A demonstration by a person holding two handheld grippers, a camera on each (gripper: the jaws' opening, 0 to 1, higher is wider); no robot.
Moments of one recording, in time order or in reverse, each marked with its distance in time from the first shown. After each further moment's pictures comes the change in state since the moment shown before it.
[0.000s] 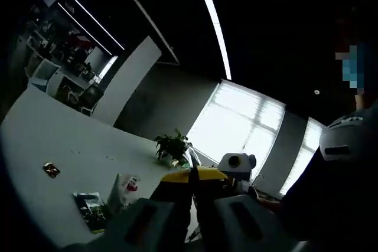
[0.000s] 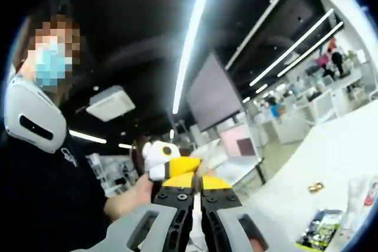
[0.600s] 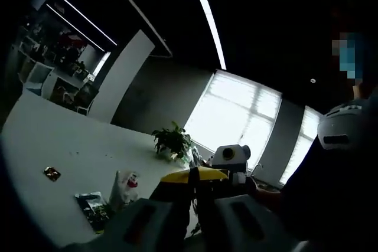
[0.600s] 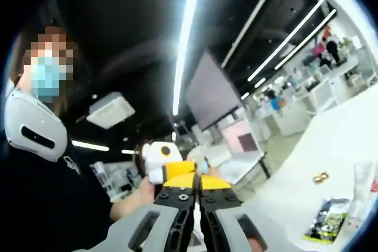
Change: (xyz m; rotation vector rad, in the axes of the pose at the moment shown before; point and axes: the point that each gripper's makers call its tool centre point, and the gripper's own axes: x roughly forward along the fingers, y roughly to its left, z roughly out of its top) left arm 0.003 -0.004 -0.009 0.049 0.046 -0.010; right arm -0.001 -0.008 -0.001 0.095 -0.038 -0.012
